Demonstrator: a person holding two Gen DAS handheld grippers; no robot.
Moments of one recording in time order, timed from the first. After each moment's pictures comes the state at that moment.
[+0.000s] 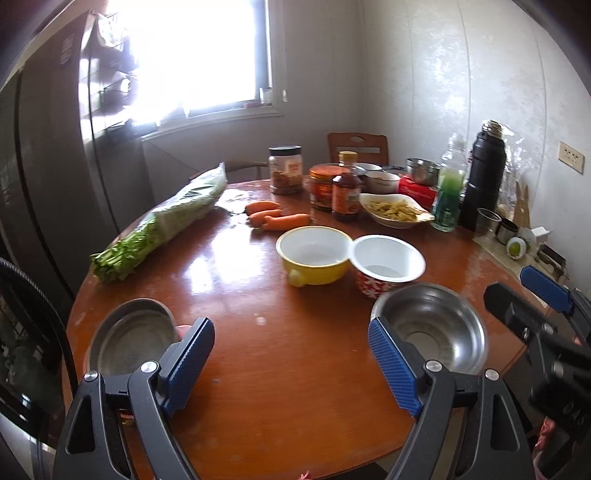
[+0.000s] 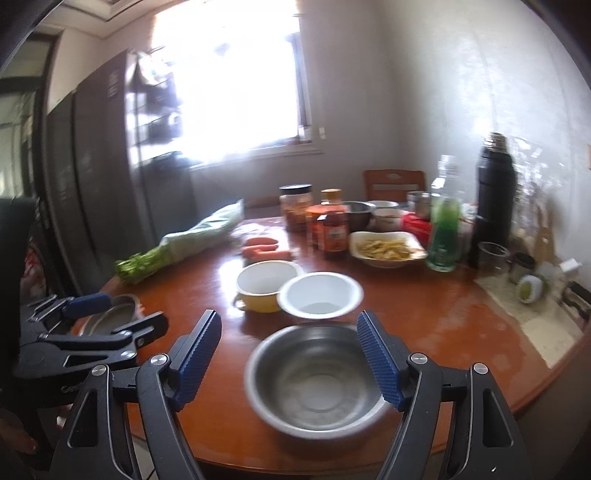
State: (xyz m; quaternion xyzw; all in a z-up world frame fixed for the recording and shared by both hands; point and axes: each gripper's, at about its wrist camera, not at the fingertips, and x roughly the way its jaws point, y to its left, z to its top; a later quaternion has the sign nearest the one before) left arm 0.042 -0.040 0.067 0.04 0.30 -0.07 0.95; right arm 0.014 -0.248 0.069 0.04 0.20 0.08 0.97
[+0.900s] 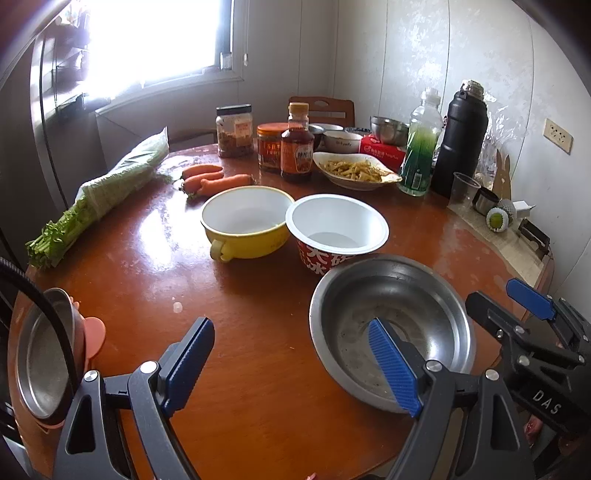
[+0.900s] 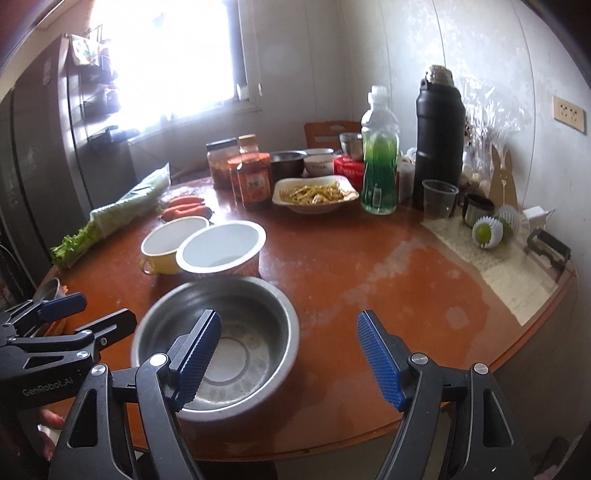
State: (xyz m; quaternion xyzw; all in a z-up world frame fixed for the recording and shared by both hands) left arm 0.087 -0.091 0.022 0.03 0.37 -0.13 0.92; right arm 0.053 -0.304 0.017 0.05 0.30 0.00 0.95
